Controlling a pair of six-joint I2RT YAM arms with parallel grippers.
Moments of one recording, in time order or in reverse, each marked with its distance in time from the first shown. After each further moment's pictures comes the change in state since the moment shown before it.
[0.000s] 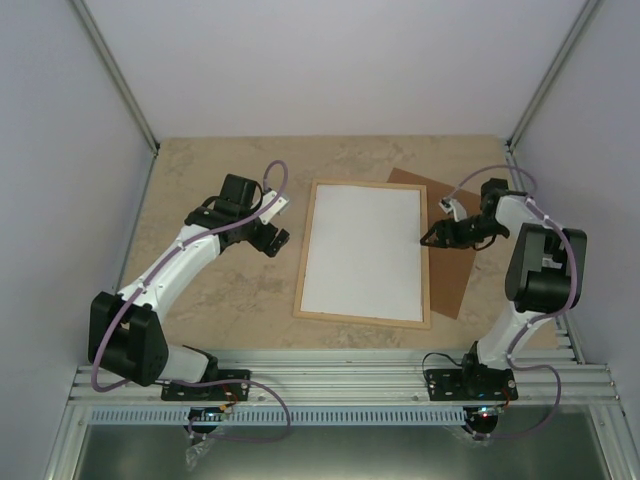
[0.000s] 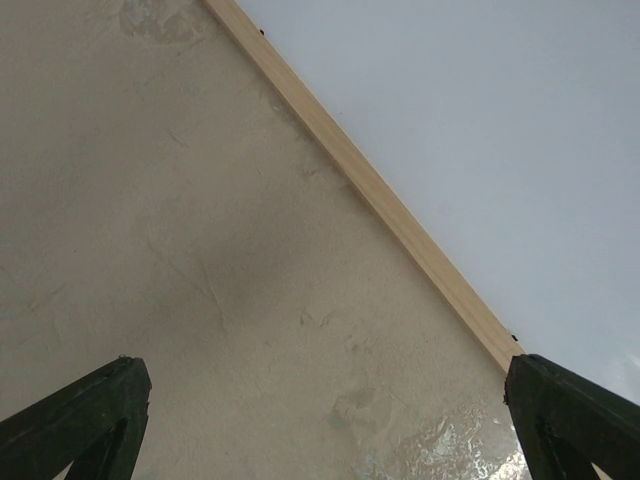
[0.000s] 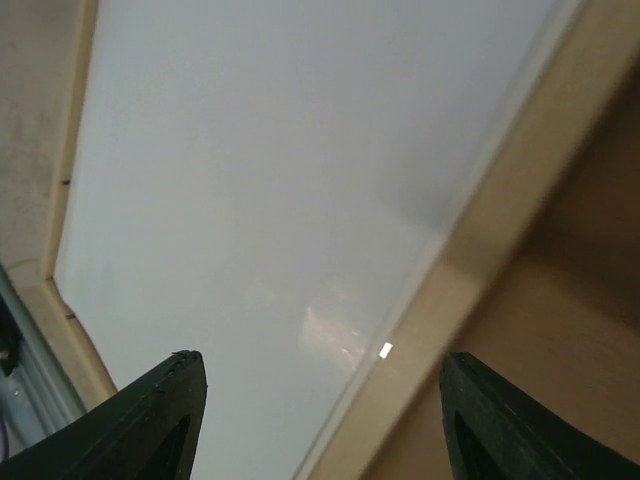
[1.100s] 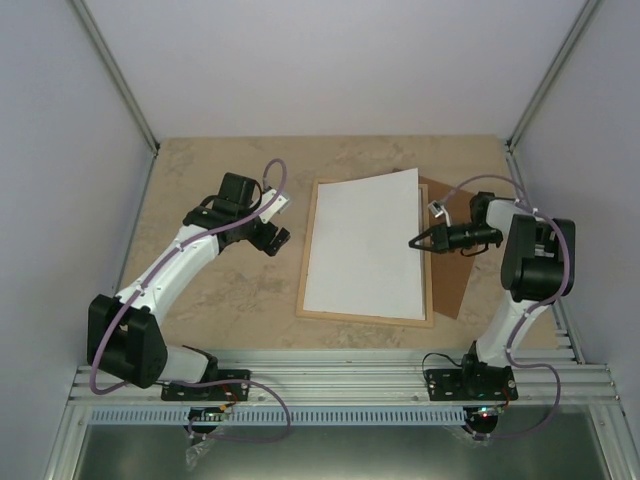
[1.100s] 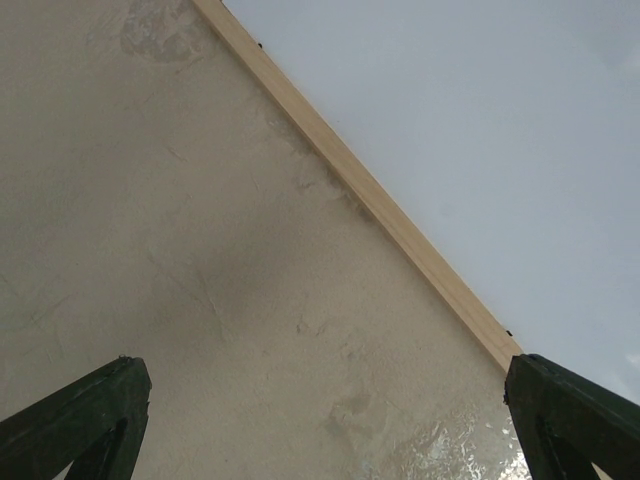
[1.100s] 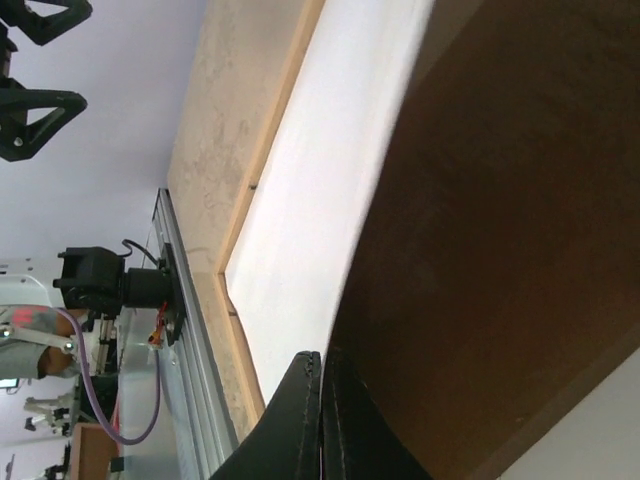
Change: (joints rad) left arm 0.000 -0.011 0.010 -0.002 0.019 0.004; right arm 0.019 0.072 -0.036 -0.051 -0.362 -0.151
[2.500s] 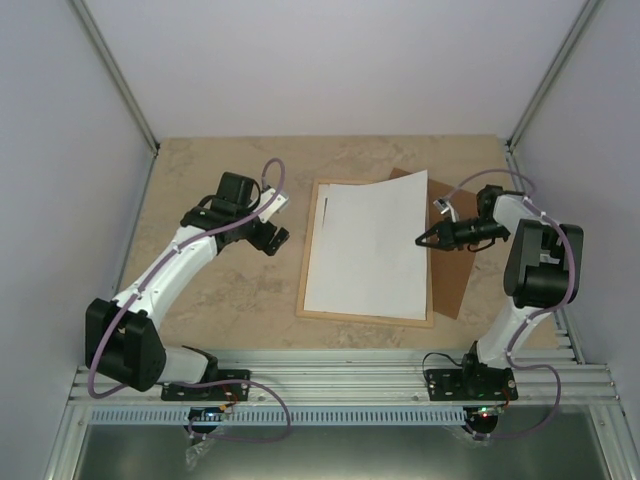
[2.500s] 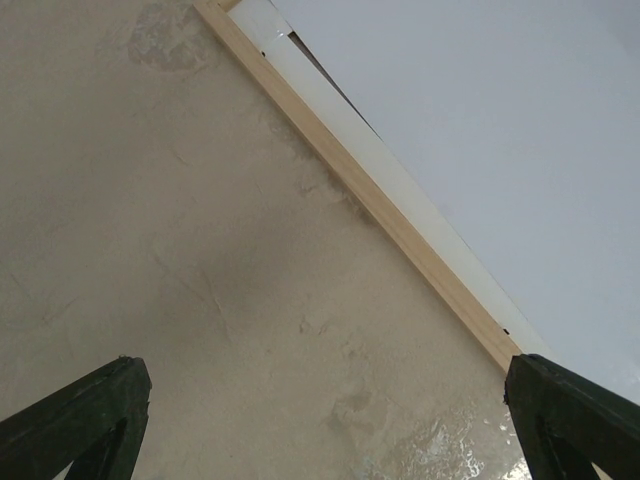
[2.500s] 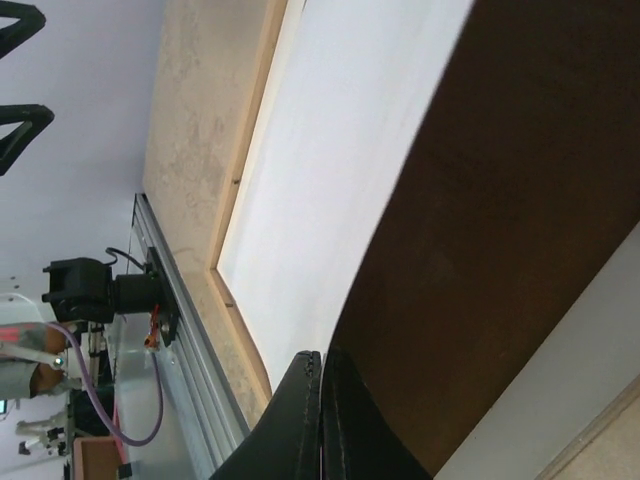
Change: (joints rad) left arm 0.000 -0.017 0.010 -0.014 -0.002 0.005; right arm -0.021 -0.050 0.045 -0.079 0.102 0.095
